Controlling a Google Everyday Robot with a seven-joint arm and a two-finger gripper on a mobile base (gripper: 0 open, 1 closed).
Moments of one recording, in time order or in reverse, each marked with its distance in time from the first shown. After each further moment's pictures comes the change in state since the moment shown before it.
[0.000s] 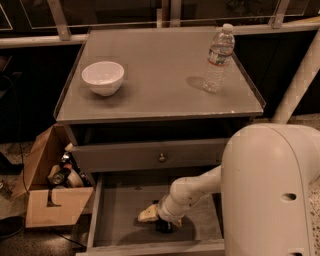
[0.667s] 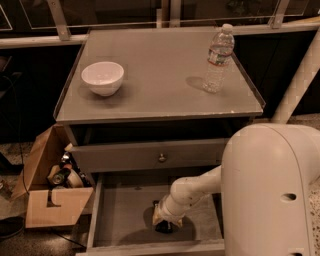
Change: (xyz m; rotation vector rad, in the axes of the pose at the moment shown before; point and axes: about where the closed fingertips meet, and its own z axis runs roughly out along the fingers) arm 0.000 0.000 0.000 0.000 0.000 0.000
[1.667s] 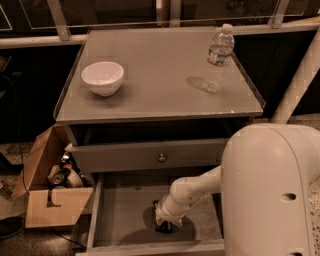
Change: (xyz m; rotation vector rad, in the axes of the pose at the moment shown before) arm 0.000 0.000 0.000 0.000 0.000 0.000
